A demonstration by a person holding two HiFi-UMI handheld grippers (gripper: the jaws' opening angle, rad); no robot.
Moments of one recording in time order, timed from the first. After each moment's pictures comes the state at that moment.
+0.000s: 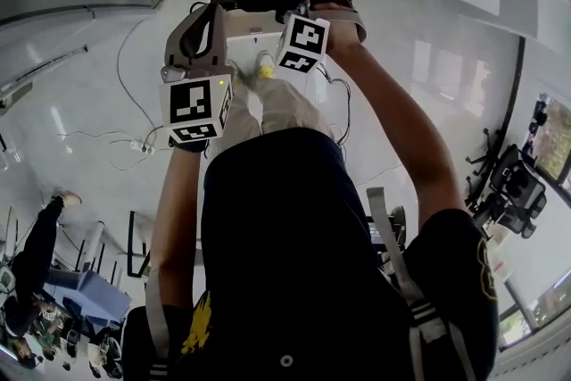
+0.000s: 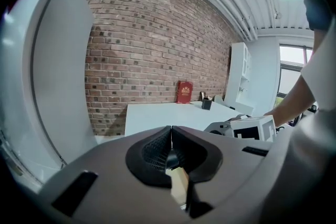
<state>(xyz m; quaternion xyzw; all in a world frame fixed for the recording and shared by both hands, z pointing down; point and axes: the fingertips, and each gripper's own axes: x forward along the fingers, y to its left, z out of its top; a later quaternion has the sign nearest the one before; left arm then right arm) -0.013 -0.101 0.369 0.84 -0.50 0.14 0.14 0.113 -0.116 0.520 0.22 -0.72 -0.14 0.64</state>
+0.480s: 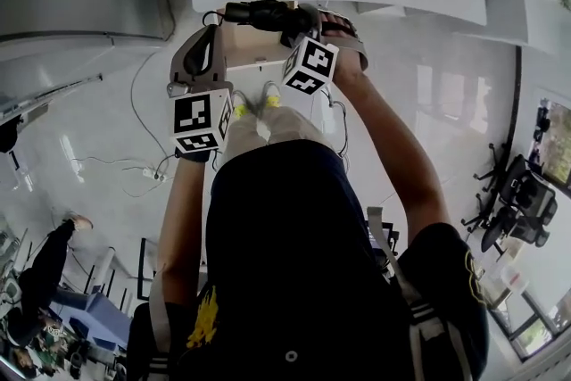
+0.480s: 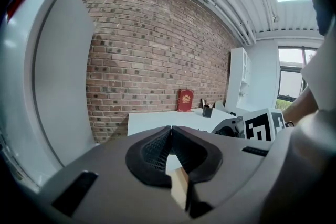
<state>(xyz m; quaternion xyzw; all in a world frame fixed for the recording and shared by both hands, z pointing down) -0.026 -0.111 0.331 0.85 -0.51 0.12 0.12 0.124 -0.119 0.459 0.30 -0.73 -0.09 0.61</state>
